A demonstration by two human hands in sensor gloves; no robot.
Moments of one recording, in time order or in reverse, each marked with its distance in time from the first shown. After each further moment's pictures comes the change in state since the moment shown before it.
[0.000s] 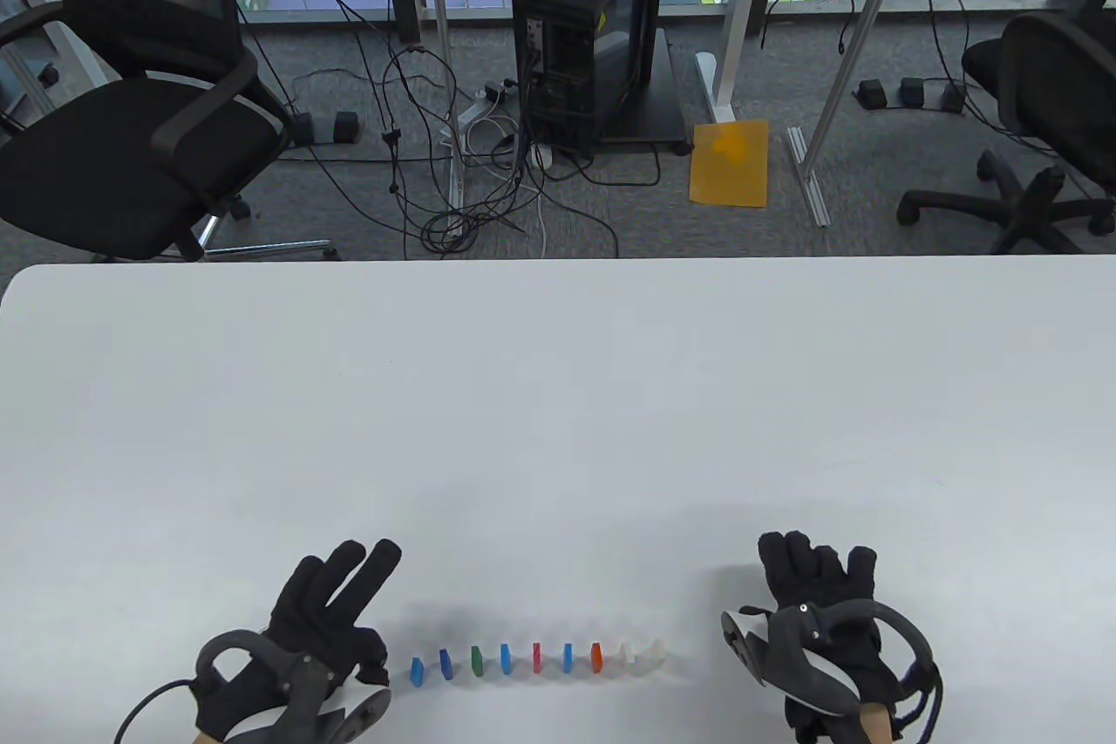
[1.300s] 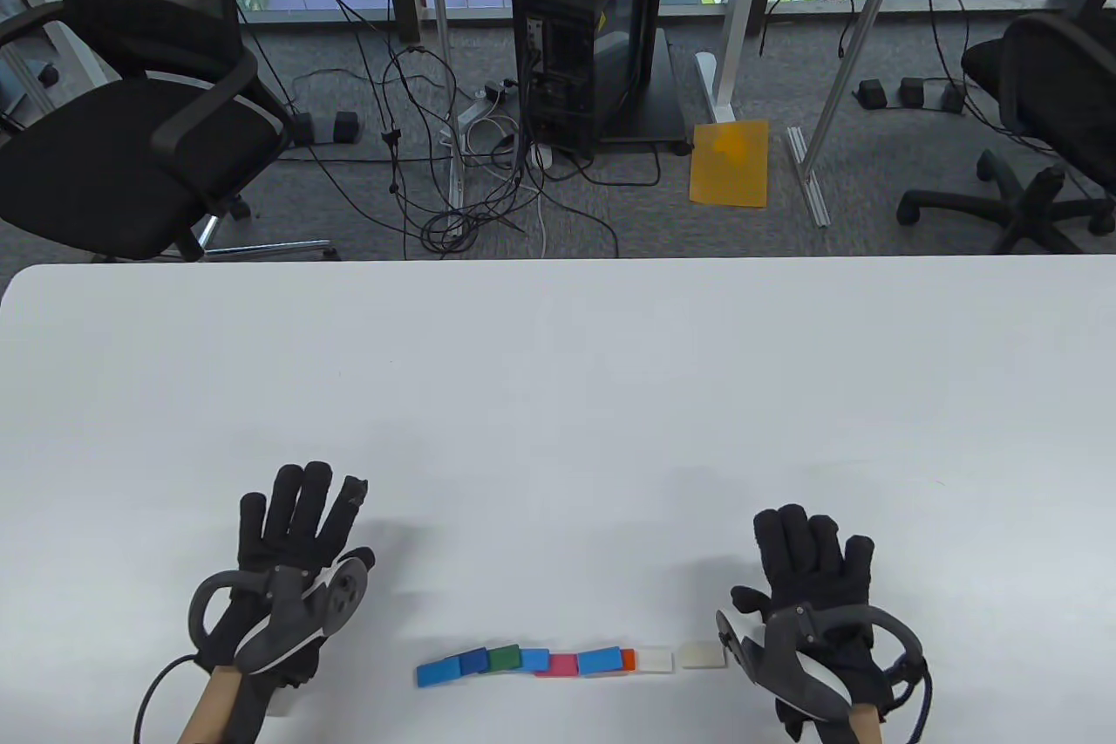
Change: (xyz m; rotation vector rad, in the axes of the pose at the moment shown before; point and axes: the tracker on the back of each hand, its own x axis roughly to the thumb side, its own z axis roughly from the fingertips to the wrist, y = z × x) left_hand -0.058 -0.050 -0.042 -0.155 0.441 0.142; right_hand 0.007 0.005 -0.004 -0.136 0.074 0.023
